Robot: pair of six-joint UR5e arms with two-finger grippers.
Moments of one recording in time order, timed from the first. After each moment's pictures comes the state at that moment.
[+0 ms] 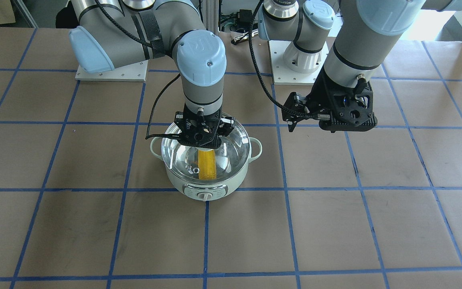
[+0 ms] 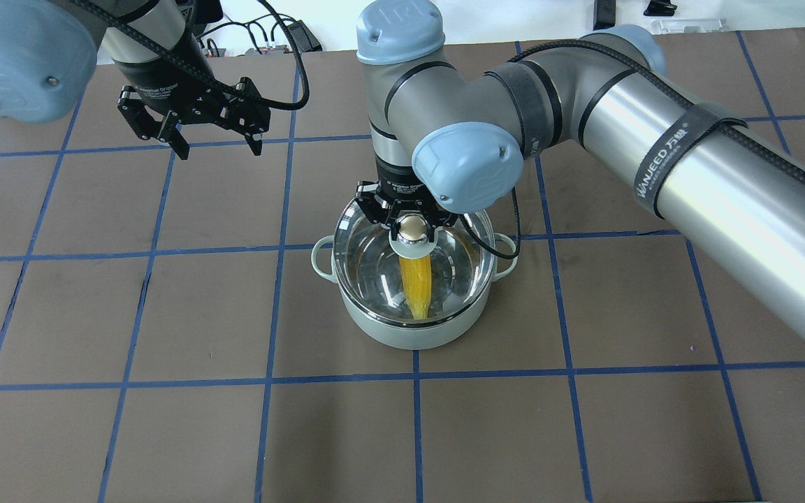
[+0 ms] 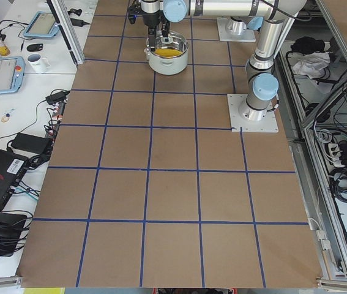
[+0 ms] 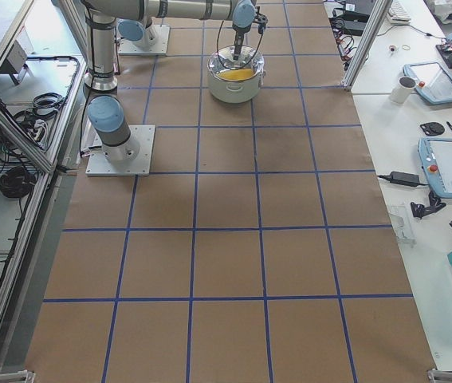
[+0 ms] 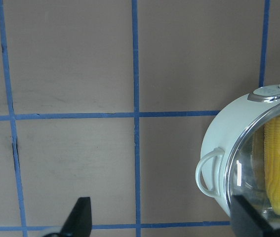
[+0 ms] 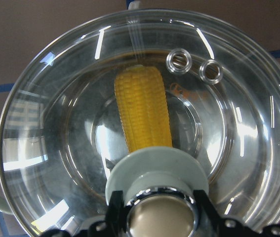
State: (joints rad) left arm -1.60 -1.69 -1.48 -1.55 1.56 -0.03; right arm 1.98 -1.24 1.52 -1.74 -1.52 0.52
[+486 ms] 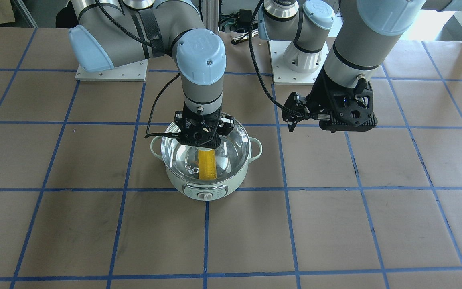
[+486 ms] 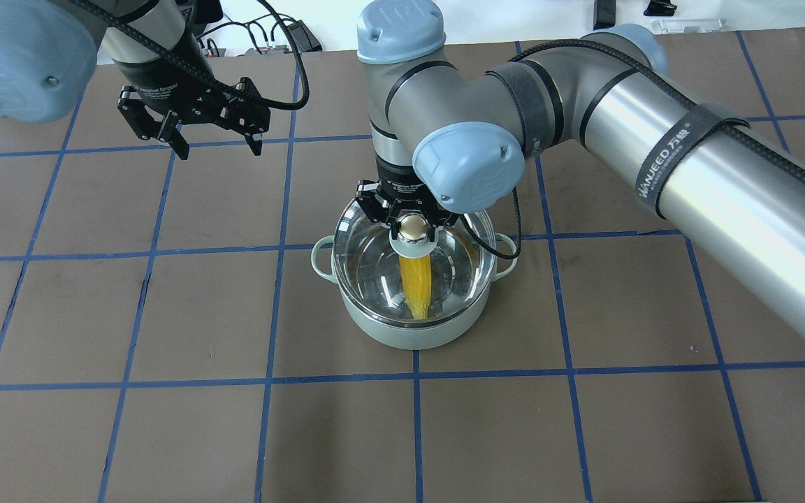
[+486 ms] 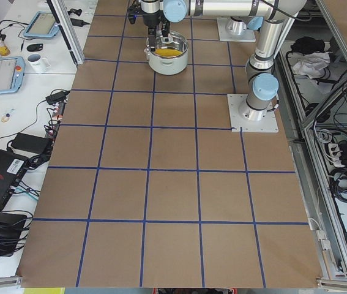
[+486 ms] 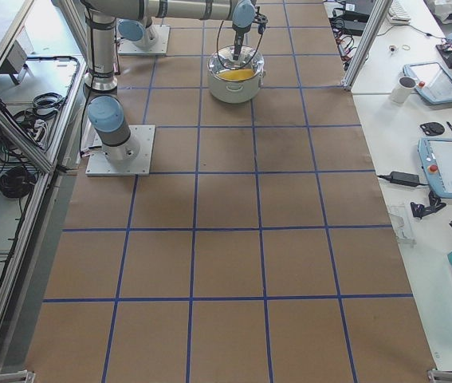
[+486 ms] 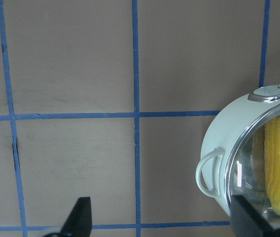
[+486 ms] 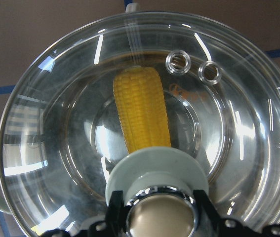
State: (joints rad) left arm -1.60 -1.69 -1.48 -1.55 1.56 -0.03; right arm 1.98 -1.25 1.52 -1.74 -1.53 0.52
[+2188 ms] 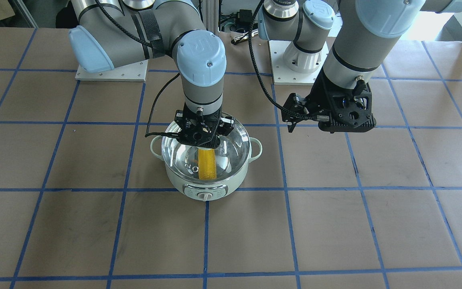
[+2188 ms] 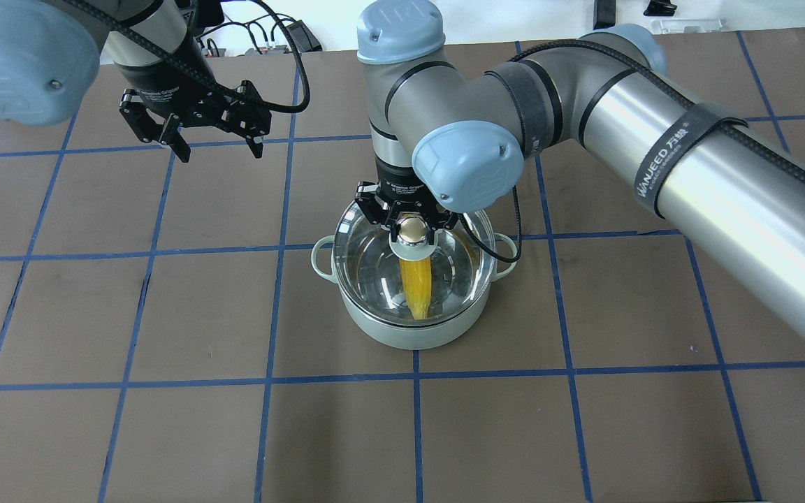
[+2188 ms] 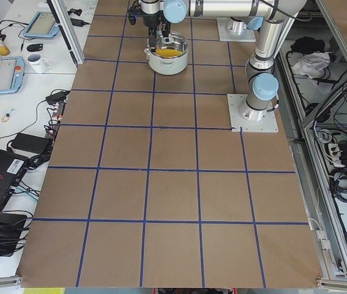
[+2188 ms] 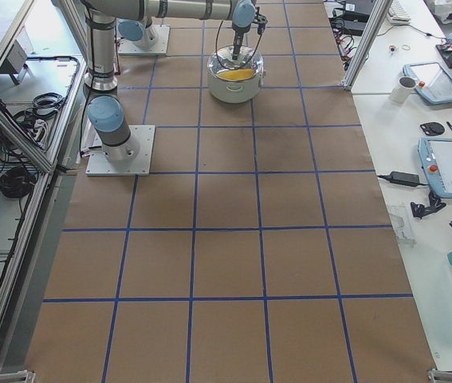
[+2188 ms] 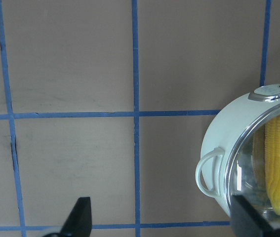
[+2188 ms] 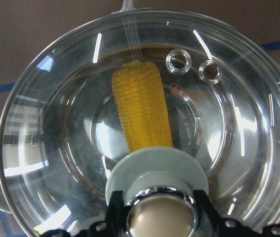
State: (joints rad) left arm -1.60 -1.69 -1.49 -1.55 1.56 -0.03; right arm 1.98 -1.25 1.52 -1.72 -1.52 0.54
